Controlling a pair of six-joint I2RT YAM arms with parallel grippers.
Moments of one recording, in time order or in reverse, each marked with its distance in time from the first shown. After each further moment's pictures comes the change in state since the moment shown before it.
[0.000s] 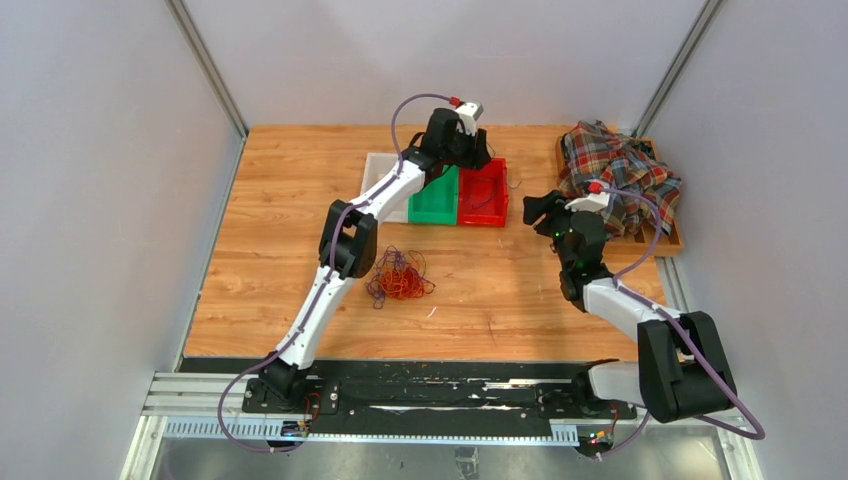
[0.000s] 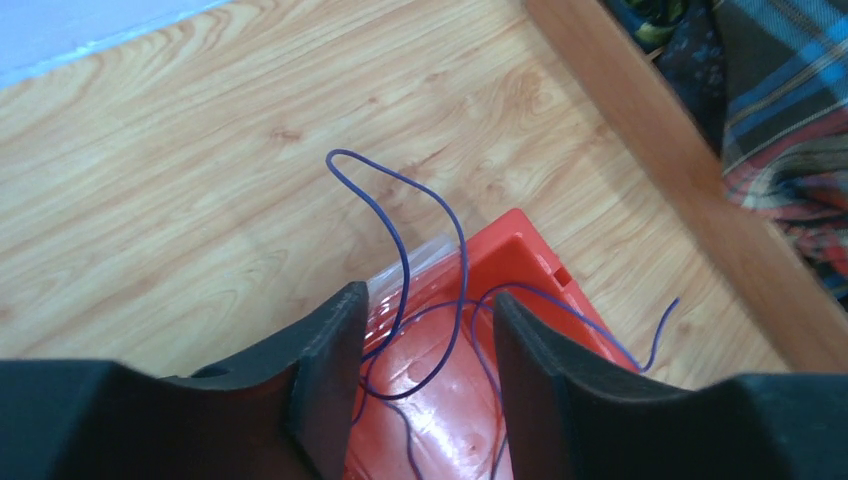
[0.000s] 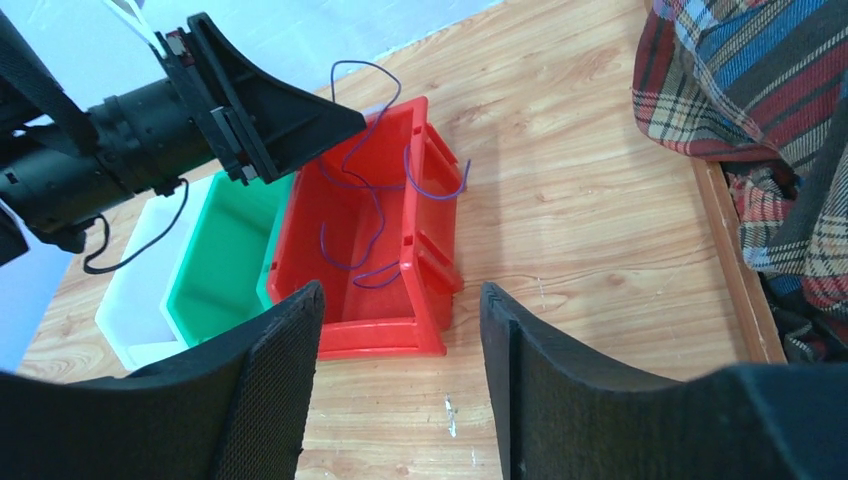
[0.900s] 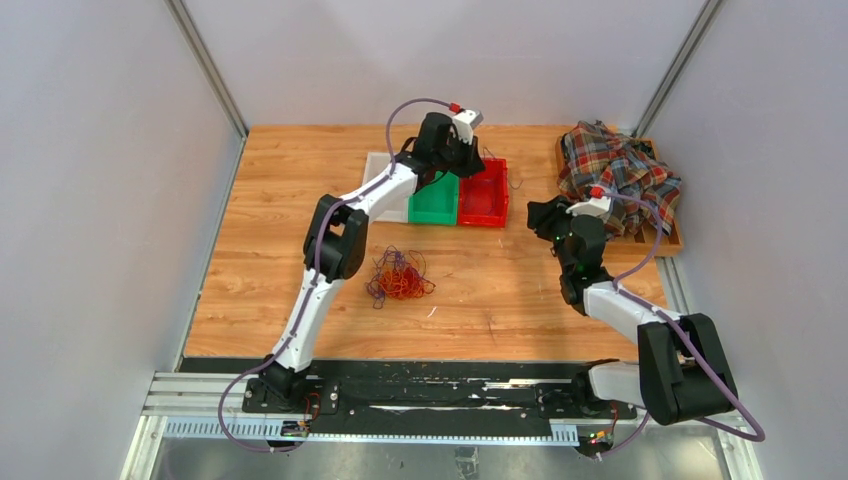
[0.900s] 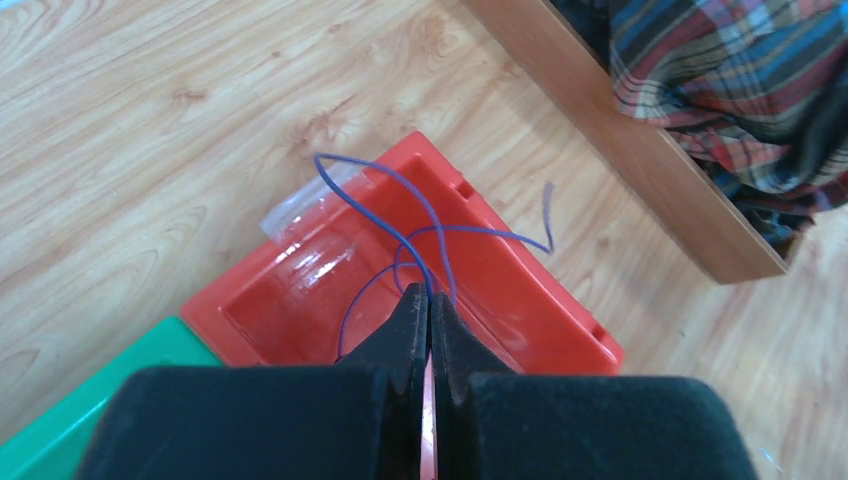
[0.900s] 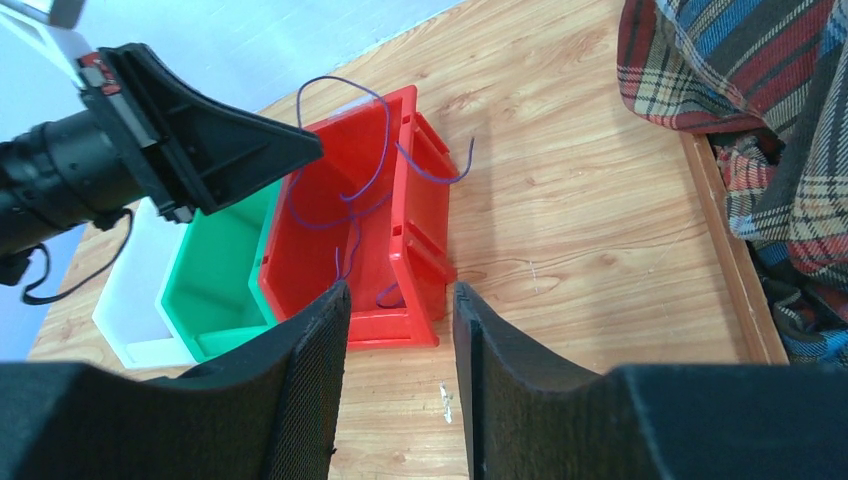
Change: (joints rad) left arm 0.003 -0.164 -0.295 0.116 0.150 0.027; right arm 0.000 -0.018 -0.027 0.001 0.017 0.023
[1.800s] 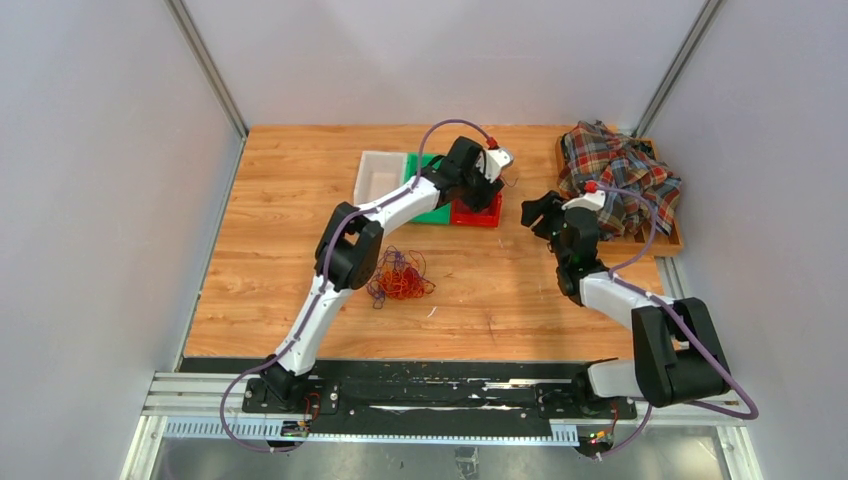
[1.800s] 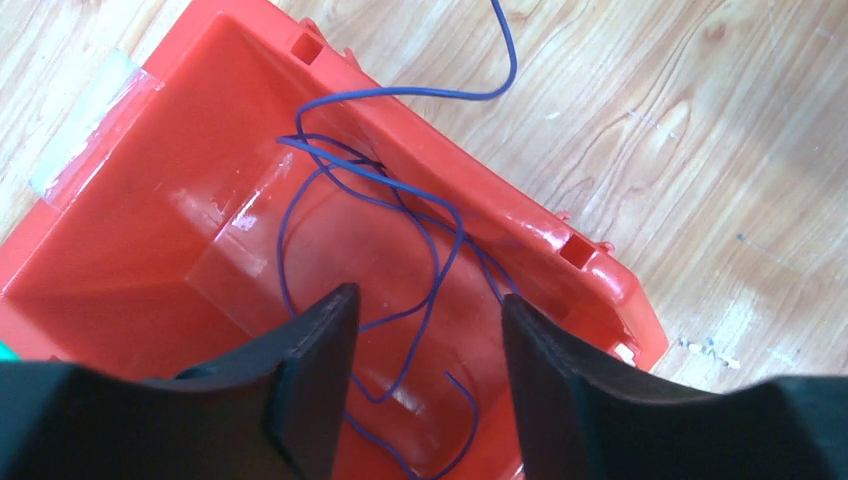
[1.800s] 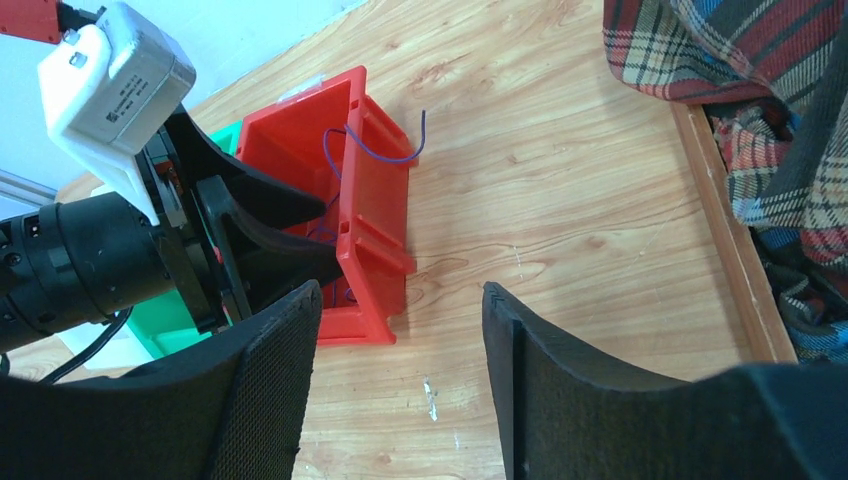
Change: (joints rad) left arm -0.126 -0.025 -0.051 -0.241 -0.233 0.410; right arm 0.000 0.080 0.049 -0.061 0.012 0.014
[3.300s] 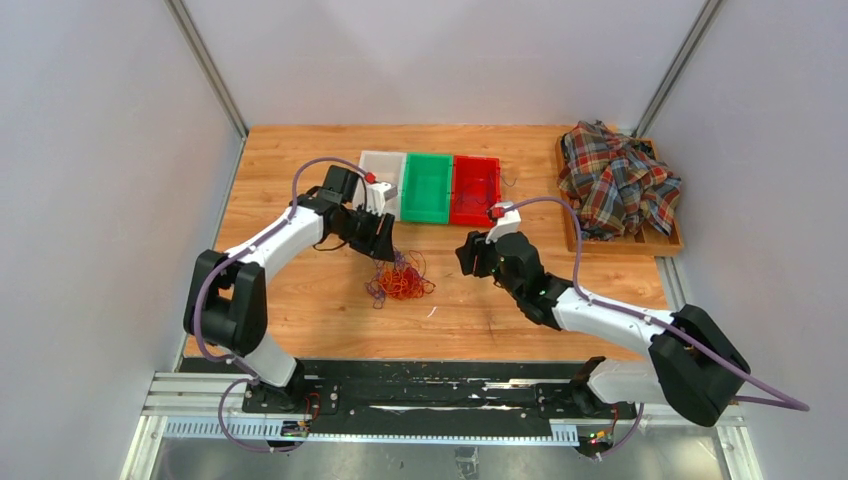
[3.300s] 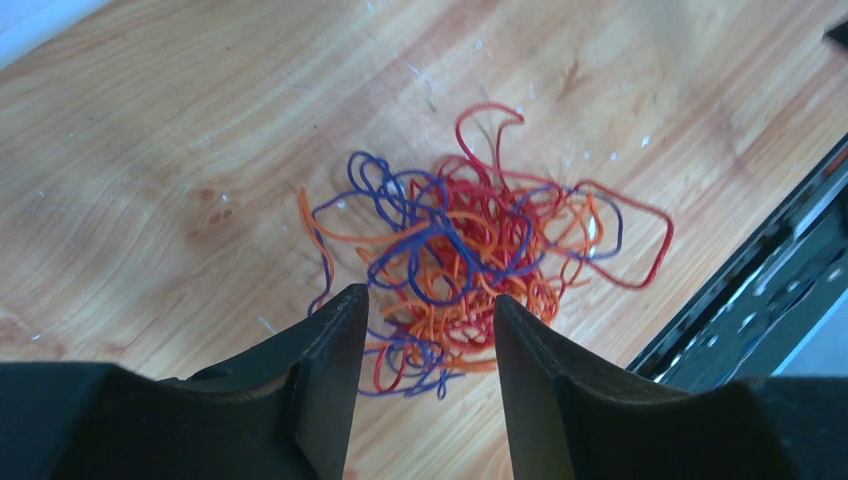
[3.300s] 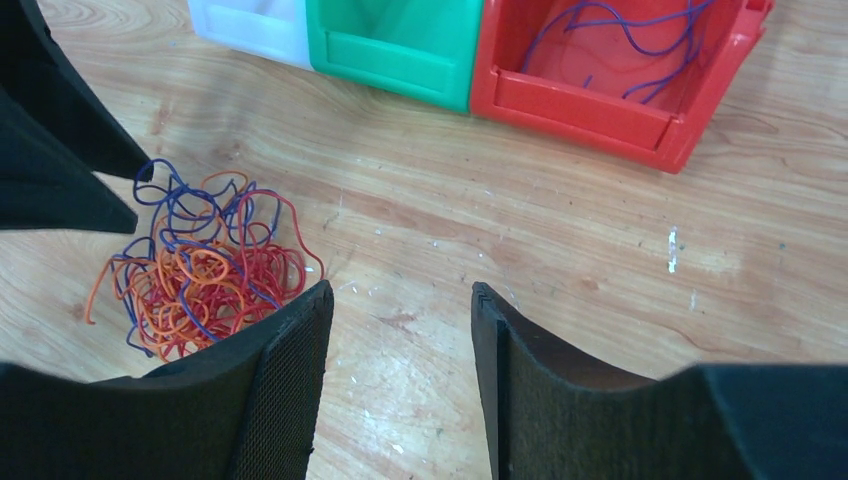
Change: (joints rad) left arm 0.346 -0.886 -1.004 -0.286 0.332 -0.101; right arm 0.550 -0.084 0.060 -0.289 0.119 -0.195
